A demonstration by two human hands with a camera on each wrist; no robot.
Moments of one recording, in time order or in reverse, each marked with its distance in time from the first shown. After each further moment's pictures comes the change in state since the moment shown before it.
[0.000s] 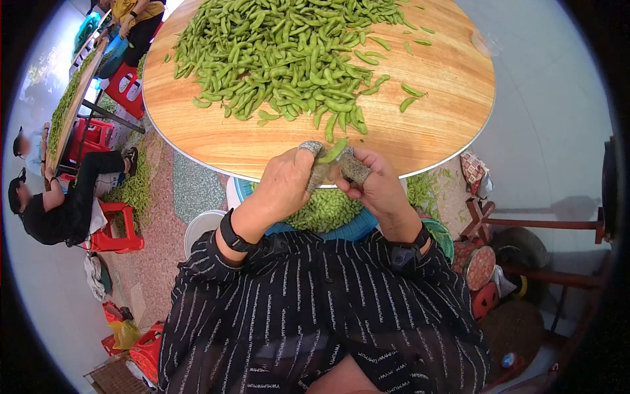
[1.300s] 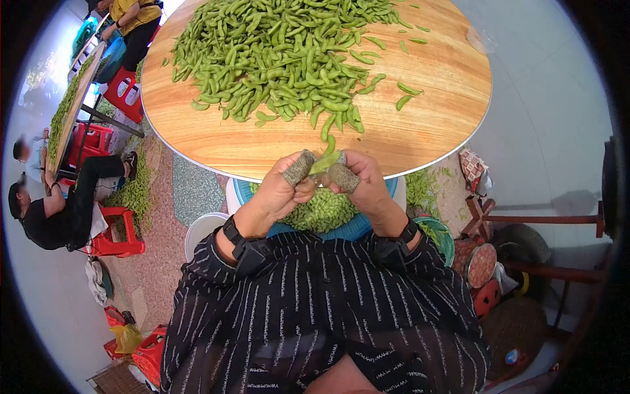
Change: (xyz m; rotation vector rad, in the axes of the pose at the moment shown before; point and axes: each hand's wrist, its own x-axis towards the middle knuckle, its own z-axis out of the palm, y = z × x) left_hand -0.016 -0.011 0.023 -1.186 -0.025 -0.507; right_hand 0.008 0.023 -0.003 -0.112 -0.154 -0.269
